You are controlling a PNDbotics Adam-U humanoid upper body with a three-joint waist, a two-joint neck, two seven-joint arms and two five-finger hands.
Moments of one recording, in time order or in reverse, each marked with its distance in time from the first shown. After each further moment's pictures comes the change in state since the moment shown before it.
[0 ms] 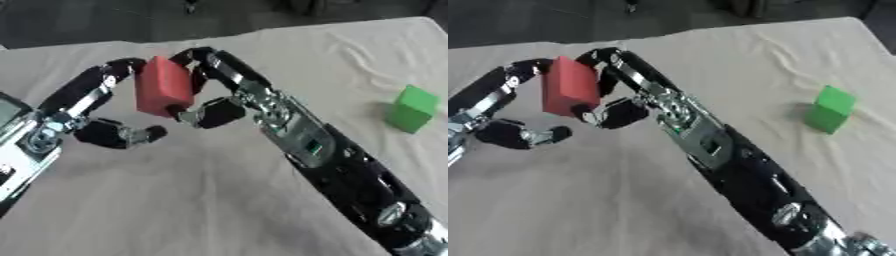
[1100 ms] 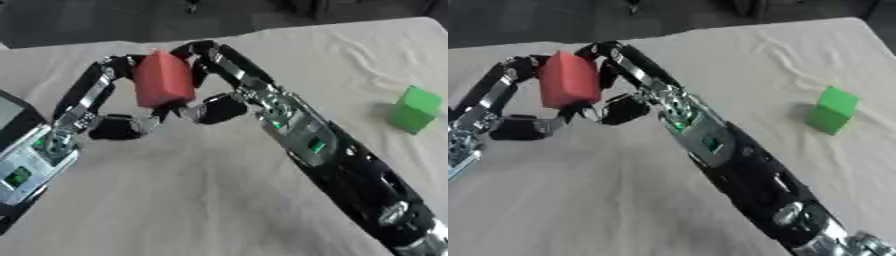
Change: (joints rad) left arm 0.002 -0.025 -0.033 0.005 0.219 -0.032 0.194; right arm -0.012 0.001 -0.006 -0.010 0.027 0.001 -0.003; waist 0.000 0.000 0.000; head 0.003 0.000
